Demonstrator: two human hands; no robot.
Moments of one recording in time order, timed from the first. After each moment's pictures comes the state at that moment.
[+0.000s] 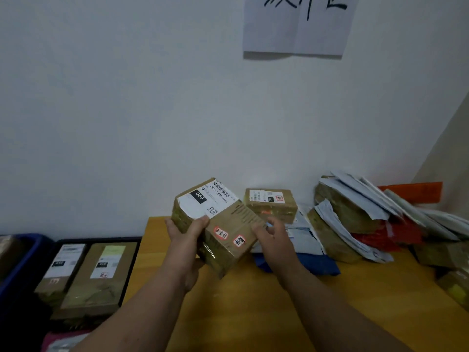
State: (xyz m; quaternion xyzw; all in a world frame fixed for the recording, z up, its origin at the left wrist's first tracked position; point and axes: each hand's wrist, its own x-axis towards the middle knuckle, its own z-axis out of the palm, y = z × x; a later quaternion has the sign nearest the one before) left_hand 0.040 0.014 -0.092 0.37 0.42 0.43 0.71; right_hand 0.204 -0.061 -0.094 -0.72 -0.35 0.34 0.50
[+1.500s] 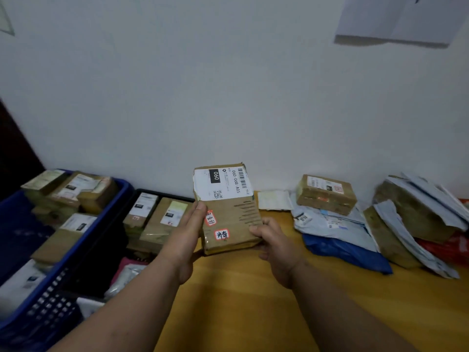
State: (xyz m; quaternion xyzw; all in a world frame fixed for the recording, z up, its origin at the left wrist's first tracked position) left_hand -0.113 -0.042 -0.095 0.40 0.50 0.40 0.65; right_hand 0.076 -0.077 -0.116 -0.59 -0.39 0.55 0.45
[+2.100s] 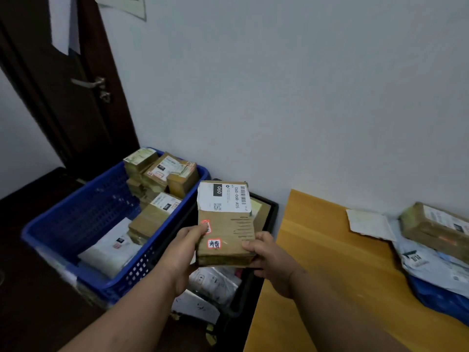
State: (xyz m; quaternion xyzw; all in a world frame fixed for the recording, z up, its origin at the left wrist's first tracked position) left_hand -0.341 -0.002 -0.153 0.27 0.58 0.41 0.64; right_hand -0.134 0.016 -0.168 -0.55 -0.45 0.66 0.25
